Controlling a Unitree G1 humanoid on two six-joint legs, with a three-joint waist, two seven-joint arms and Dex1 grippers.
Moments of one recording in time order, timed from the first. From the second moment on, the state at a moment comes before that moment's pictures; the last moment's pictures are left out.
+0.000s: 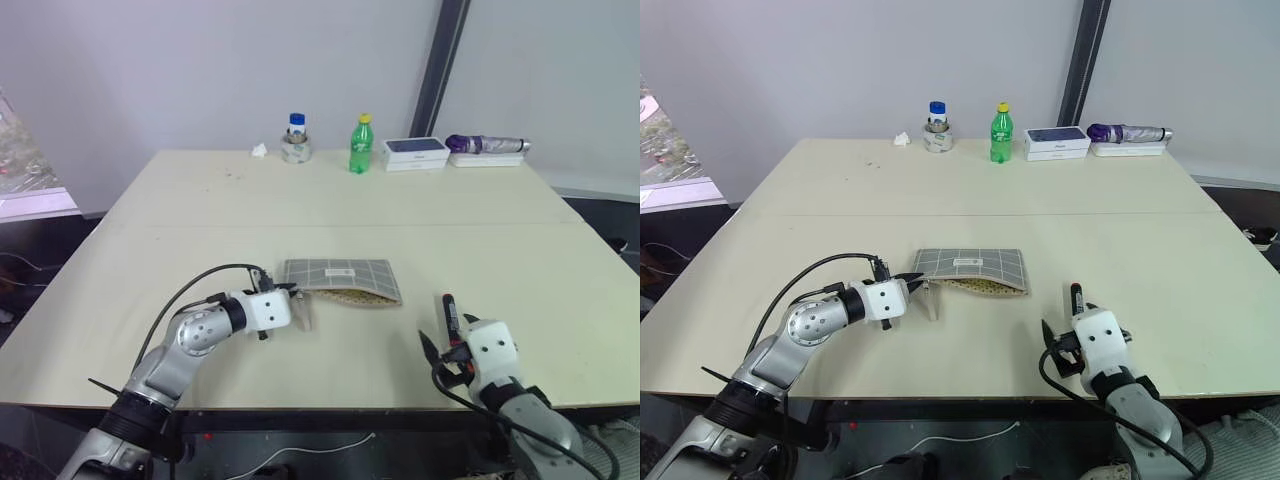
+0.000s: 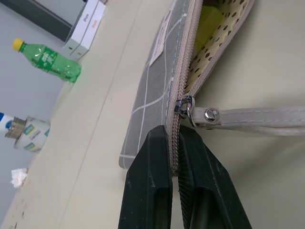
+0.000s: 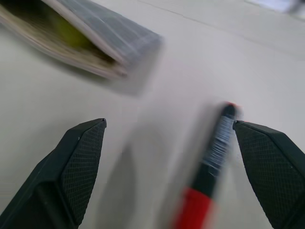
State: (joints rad) left arm -0.41 0.53 -0.24 0.09 0.30 -0.23 -0.57; right arm 0.29 -0.32 -0.10 -0.59 0.00 0.38 0.20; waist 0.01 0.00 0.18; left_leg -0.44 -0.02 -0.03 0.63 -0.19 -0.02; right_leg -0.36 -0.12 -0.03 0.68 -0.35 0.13
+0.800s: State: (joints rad) left arm -0.42 0.52 -0.25 0.11 0.32 -0.25 -0.56; right arm 0.25 -0.25 -0.13 -0.52 0.18 0.45 0.28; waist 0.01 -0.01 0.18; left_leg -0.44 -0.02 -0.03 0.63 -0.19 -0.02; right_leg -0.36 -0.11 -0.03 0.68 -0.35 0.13
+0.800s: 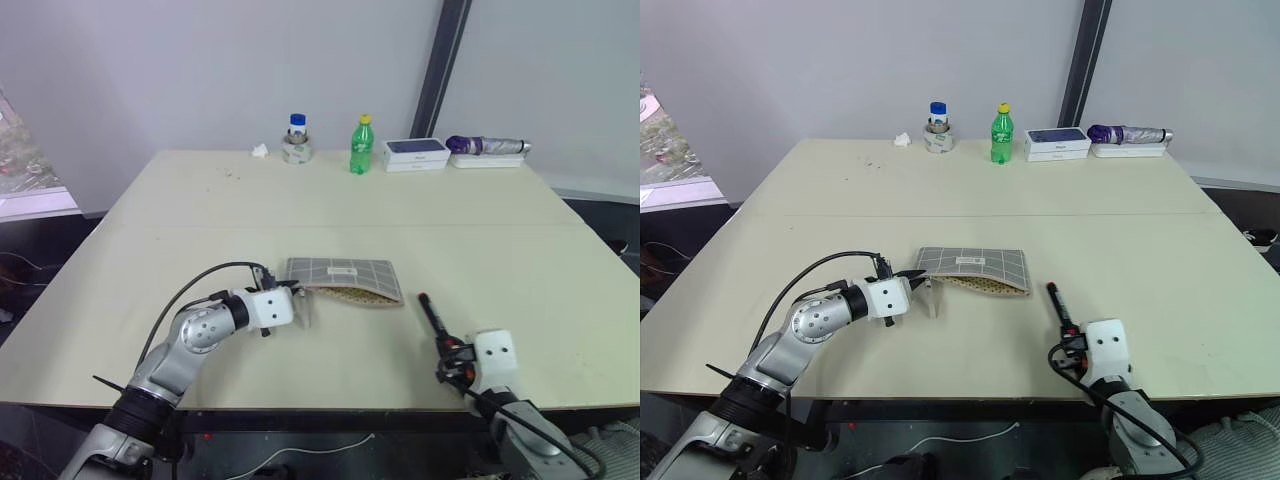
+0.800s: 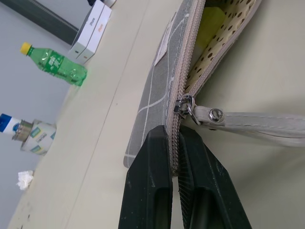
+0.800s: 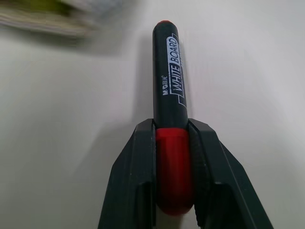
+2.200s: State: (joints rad) left arm -0.45 0.46 -0.26 0.11 0.30 -0.24 -0.57; right arm -0.35 -0.59 0.20 -0.02 -0.24 -0.08 0.65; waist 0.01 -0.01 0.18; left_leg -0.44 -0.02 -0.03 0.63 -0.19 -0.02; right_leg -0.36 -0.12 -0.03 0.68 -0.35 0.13
